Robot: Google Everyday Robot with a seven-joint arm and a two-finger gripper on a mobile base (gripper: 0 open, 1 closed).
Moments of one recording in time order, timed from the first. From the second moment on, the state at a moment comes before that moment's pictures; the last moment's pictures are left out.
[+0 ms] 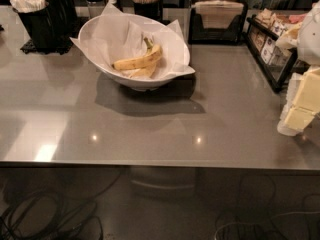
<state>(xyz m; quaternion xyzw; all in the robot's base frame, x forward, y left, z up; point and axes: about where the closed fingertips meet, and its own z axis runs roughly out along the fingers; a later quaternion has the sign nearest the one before) 0.438 -0.217 0.976 -0.60 0.78 -0.03 0.16</state>
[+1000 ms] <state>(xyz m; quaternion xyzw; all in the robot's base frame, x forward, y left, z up) 0.472 -0.188 0.988 -0.62 0.75 0.01 0.21</state>
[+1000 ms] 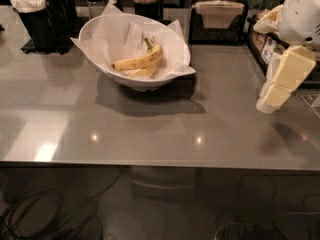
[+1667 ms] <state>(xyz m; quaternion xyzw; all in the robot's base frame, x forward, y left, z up) 0.527 -0.099 0.986 -0.67 0.69 0.11 0.24</state>
